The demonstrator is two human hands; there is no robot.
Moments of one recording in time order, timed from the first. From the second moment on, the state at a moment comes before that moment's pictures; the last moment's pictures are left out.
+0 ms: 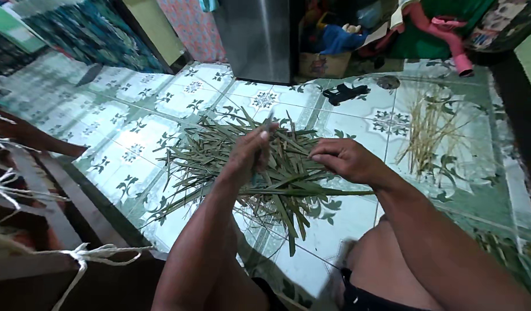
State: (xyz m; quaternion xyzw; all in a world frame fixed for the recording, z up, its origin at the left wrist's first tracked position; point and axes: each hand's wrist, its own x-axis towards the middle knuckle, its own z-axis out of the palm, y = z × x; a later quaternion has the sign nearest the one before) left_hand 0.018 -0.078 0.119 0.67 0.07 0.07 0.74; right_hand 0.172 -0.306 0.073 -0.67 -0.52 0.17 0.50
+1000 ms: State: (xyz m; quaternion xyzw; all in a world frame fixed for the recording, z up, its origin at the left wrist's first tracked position) left_hand 0.017 -0.099 0.096 0.68 0.09 0.00 0.73; right_hand 0.145 -0.286 0.079 -0.68 -0.44 0.22 0.55
